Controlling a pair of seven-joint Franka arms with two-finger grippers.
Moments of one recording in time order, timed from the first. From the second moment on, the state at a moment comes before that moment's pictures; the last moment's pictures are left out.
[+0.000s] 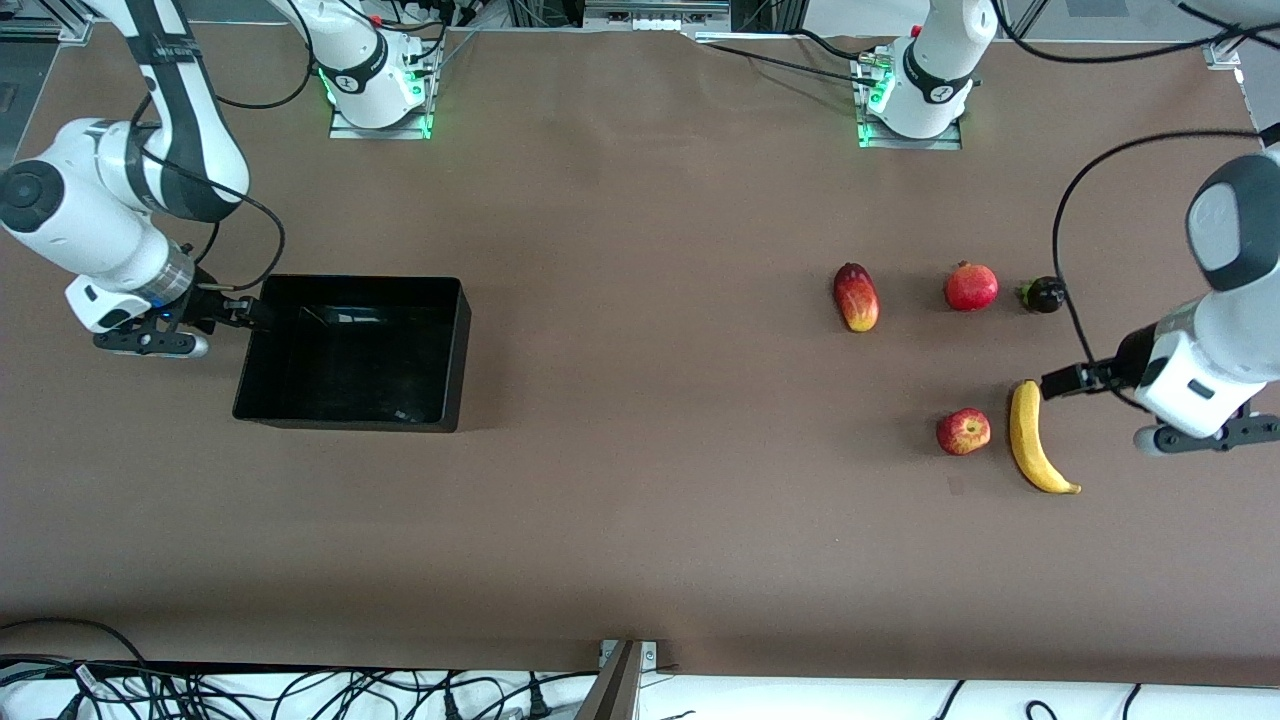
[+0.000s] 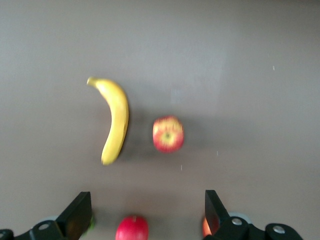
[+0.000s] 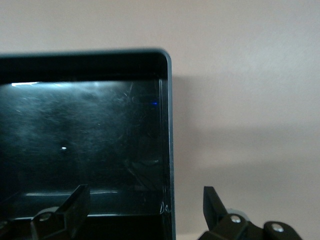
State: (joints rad) left arm 0.02 0.40 0.01 -1.47 0.00 1.85 -0.13; right arm -0.07 0.13 -0.04 -2.26 -0.02 2.44 -0.03
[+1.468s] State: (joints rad) left arm 0.00 0.70 0.00 -1.68 0.00 2.55 -0.29; right arm -0.07 0.28 -0.10 -2.33 -0.01 2.71 -0.13
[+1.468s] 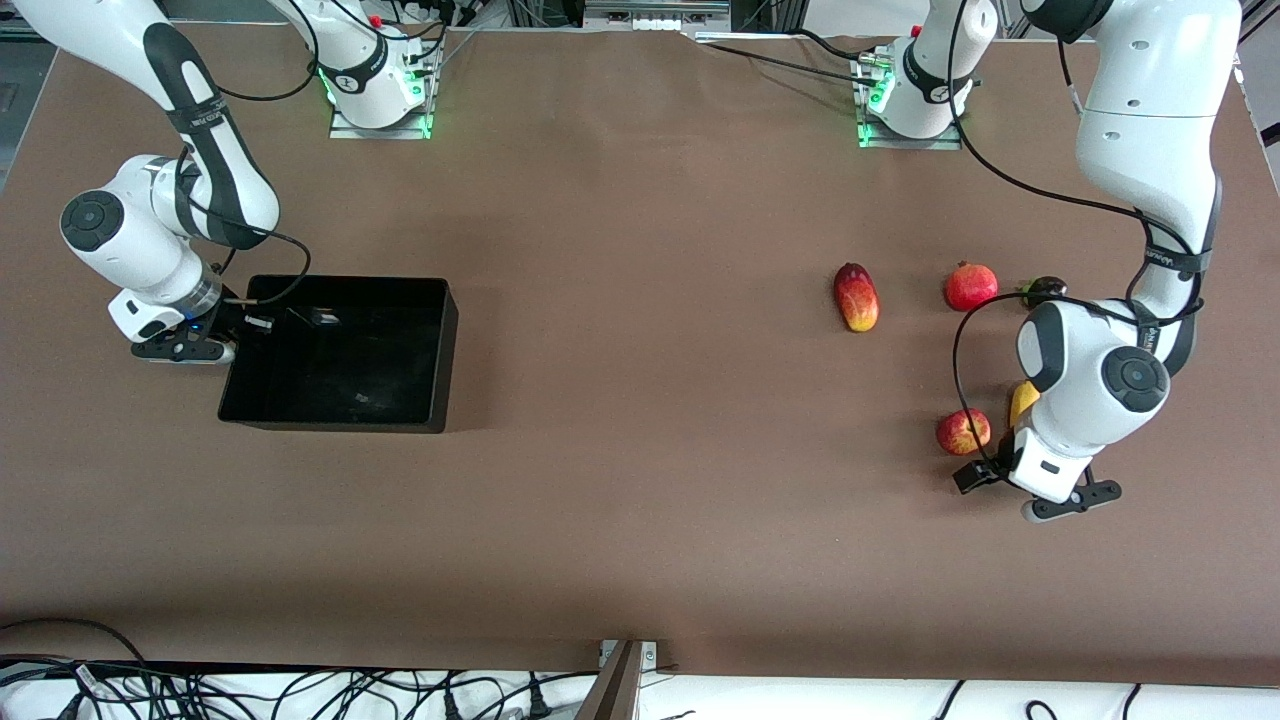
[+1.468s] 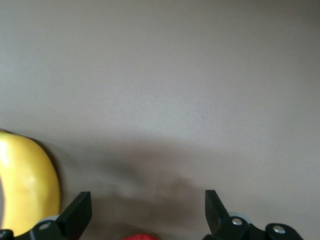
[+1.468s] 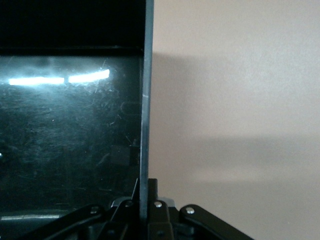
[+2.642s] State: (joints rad) left arm 0.00 0.64 0.01 -1.81 0.00 2.55 -0.34; right arm 0.46 0.38 0.02 -1.72 0.11 2.11 0.56
